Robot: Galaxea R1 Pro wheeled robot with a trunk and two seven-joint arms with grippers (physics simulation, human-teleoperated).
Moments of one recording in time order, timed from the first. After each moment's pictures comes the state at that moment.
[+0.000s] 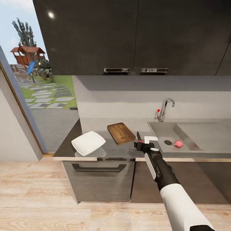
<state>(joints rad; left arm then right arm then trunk) 0.00 0.00 0.00 -0.50 0.00 -0.11 0.00 -0.74 0.12 0.01 -0.95 0.01 0.45 -0.12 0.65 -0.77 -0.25</state>
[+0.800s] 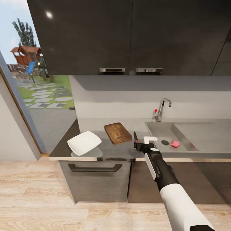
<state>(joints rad) 0.00 0.00 0.00 -0.50 0.00 -0.11 0.00 -0.74 0.12 0.01 -0.95 0.00 0.45 -0.11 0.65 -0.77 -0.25</state>
